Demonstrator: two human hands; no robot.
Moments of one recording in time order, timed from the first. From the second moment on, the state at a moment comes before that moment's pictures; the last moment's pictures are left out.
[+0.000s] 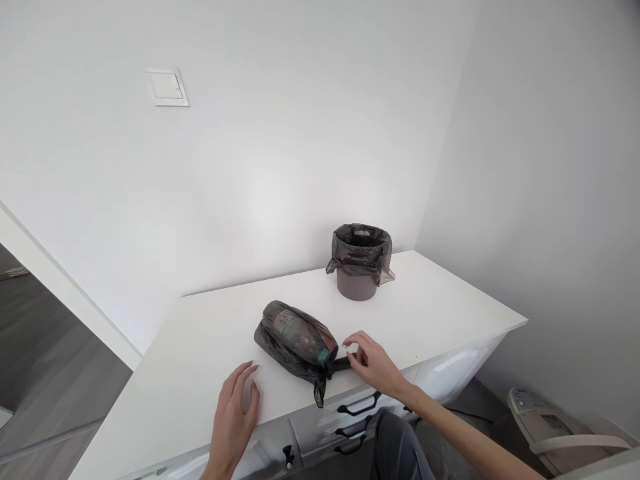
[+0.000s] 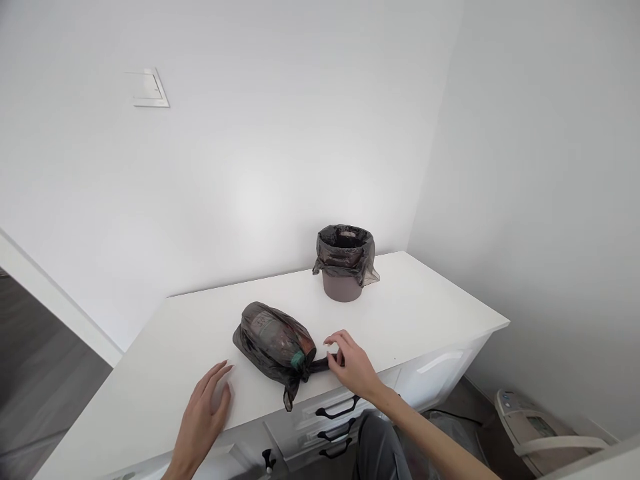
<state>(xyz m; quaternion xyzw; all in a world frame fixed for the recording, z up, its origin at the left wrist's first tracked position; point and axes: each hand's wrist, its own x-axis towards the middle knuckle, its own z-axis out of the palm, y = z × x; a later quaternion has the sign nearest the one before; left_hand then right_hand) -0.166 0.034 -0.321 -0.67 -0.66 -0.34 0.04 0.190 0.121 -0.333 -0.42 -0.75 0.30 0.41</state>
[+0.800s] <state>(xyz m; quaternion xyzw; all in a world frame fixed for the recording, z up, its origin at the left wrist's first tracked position) -0.067 0.038 -0.319 -0.78 -0.55 -0.24 0.18 0.145 0.098 -0.299 -0.37 -0.90 0.13 0.19</state>
